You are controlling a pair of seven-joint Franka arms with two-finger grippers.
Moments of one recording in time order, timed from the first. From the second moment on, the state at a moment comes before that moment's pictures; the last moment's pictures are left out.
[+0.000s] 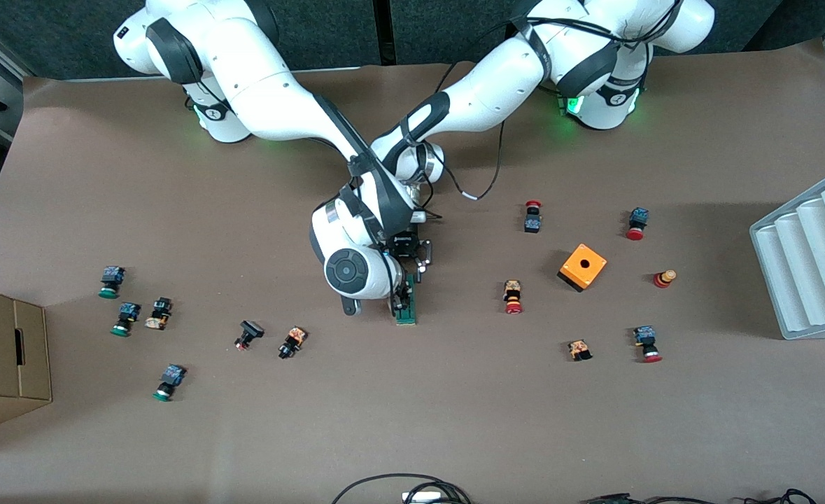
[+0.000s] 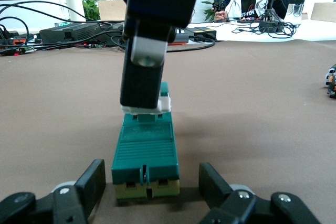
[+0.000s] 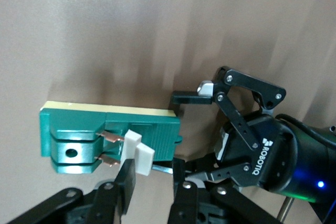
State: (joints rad) left arm -0.81 1.02 -0.35 -1.64 2.04 1.87 -2.51; right arm 0.82 0.83 -0.24 -1.34 0.54 2.01 1.78
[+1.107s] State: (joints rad) left arm -0.81 1.02 -0.35 -1.64 2.04 1.87 -2.51; right arm 0.82 0.84 -0.24 -1.36 0.54 2.04 1.78
